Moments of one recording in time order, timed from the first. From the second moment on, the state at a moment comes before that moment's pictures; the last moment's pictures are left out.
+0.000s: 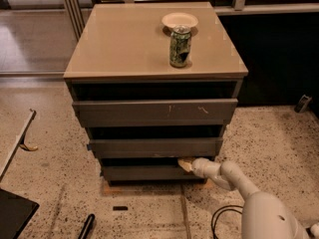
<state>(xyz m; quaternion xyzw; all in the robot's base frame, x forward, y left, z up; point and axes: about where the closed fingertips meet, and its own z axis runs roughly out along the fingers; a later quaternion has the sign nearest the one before) 0.718 -0.129 0.259 -0.25 0.78 0.36 0.46</state>
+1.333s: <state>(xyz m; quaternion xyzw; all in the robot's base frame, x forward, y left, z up) 0.750 -0.152 0.229 -0.13 0.83 0.25 0.48</state>
